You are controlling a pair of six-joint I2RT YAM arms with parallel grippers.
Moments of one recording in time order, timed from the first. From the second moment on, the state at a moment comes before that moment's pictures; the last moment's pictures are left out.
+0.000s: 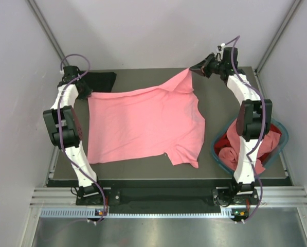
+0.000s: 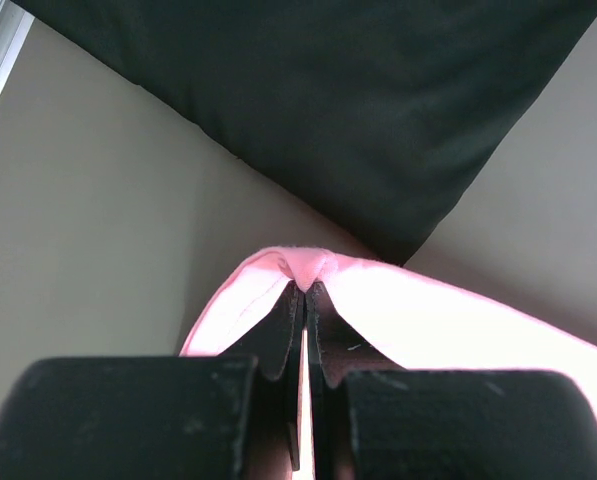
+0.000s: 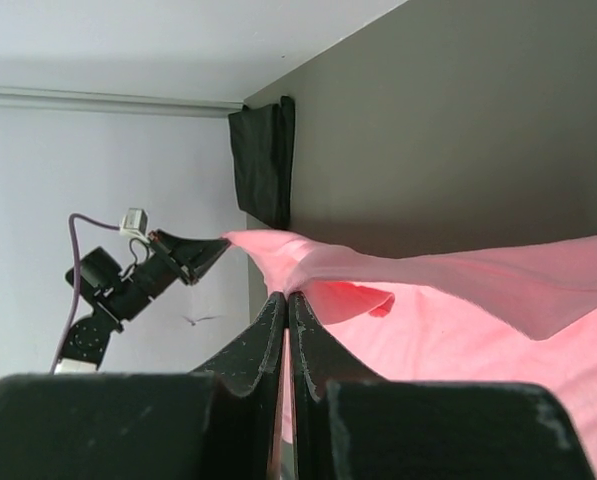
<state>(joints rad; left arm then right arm) 0.24 2.06 1.72 -0.51 0.05 -0.42 0.06 2.16 1.88 -0.13 -0.71 0.96</state>
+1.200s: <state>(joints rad) 0.25 2.00 1.56 -0.67 0.05 -0.37 0.06 1.83 1.45 -0.56 -0.64 0.65</state>
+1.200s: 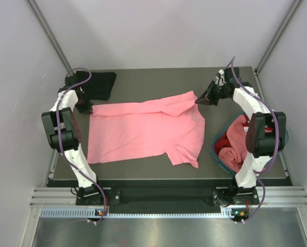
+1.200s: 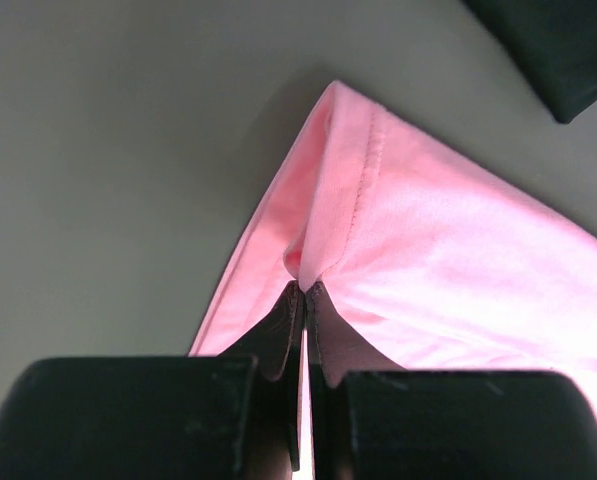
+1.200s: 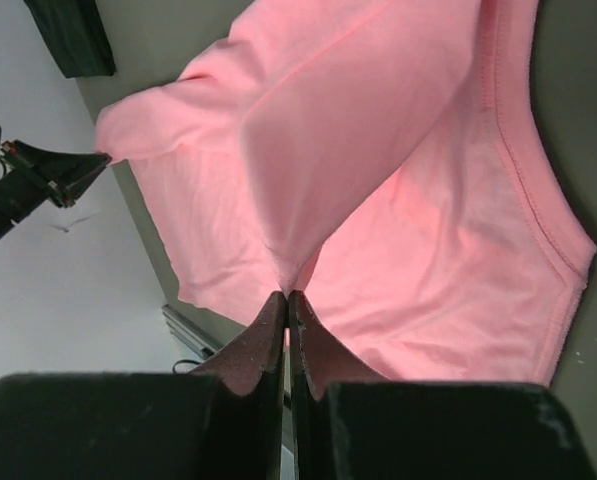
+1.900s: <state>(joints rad) 0.28 1.96 1.44 -0.71 0.05 -0.36 0.06 1.81 1.44 -0.70 -0.54 0.48</state>
